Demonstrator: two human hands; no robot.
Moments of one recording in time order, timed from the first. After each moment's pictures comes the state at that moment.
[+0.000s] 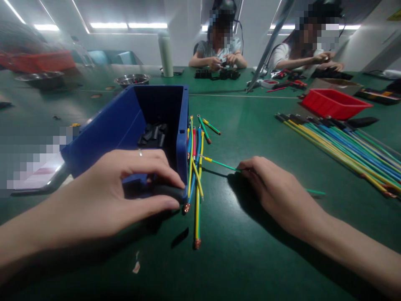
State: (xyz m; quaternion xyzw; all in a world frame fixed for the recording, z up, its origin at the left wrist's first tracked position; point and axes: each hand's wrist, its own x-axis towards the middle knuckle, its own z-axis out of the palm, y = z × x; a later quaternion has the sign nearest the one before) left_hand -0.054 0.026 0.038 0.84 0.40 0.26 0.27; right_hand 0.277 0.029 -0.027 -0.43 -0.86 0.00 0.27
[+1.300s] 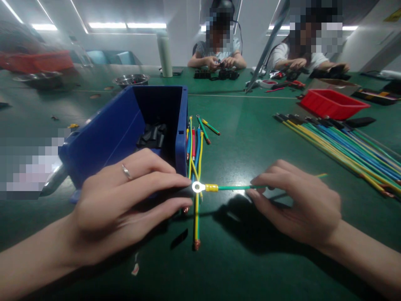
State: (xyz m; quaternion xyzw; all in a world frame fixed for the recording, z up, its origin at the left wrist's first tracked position) left_hand -0.037 -0.001 0.018 0.84 0.41 0.35 0.06; right_hand 0.274 0.018 -0.005 -0.30 -0.88 -0.07 0.36
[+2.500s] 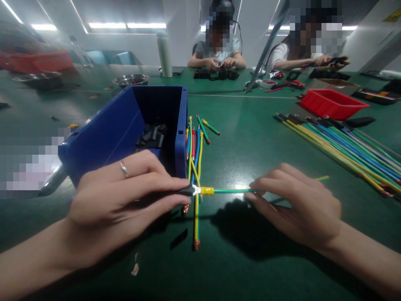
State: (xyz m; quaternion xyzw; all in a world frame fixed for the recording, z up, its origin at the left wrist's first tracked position) left_hand -0.041 0.004 0.007 0.83 0.39 0.39 0.10; right_hand 0.277 0.012 -0.024 -0.32 -0.88 -0.08 0.35
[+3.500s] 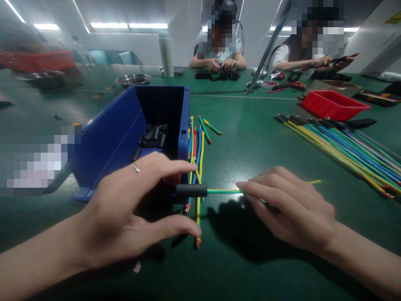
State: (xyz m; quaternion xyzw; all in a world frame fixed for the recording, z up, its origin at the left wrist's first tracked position) left_hand -0.046 0.006 0.016 0.89 0.33 0.31 0.05; right_hand 0.271 0.013 -0.016 -0.23 -0.89 -0.09 0.37
